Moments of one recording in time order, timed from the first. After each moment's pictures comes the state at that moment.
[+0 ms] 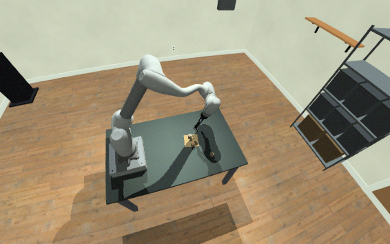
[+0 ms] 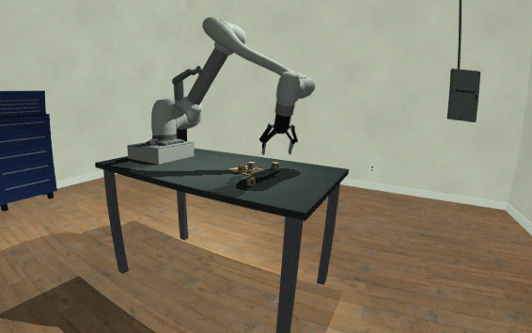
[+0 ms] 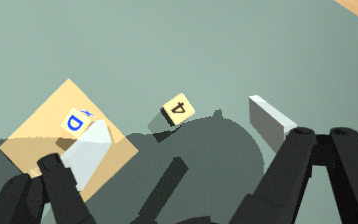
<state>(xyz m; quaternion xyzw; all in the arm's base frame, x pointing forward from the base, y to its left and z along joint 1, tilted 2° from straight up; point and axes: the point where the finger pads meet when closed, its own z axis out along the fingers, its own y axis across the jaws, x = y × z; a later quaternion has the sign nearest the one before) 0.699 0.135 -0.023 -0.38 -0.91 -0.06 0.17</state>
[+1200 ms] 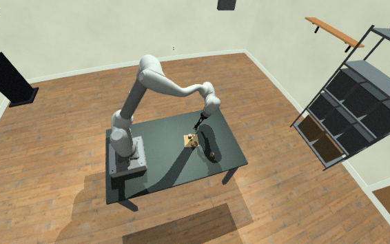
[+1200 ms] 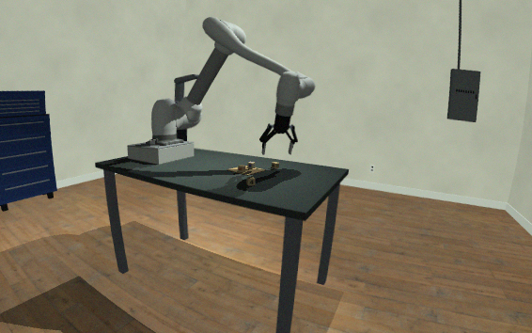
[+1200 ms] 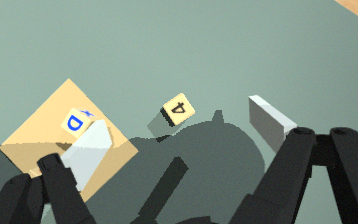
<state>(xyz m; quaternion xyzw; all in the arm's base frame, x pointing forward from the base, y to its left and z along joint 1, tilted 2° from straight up) 0.699 0.135 -0.023 -0.38 -0.91 -0.06 0.17</state>
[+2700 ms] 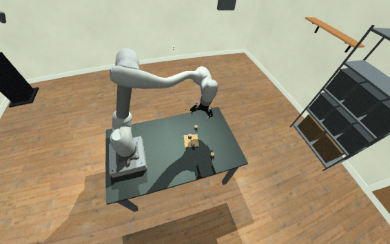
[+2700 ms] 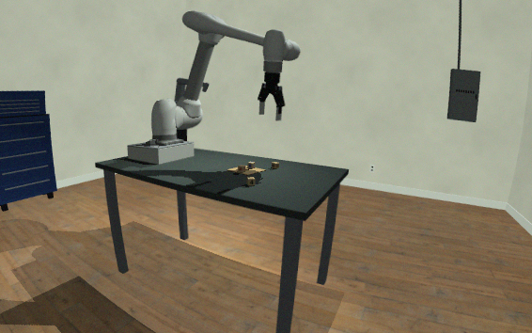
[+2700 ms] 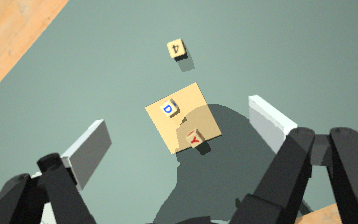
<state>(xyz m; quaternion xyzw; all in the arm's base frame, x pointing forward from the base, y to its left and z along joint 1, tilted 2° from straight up) 0.689 0.068 0.169 -0.86 -0.50 0.02 0.09</state>
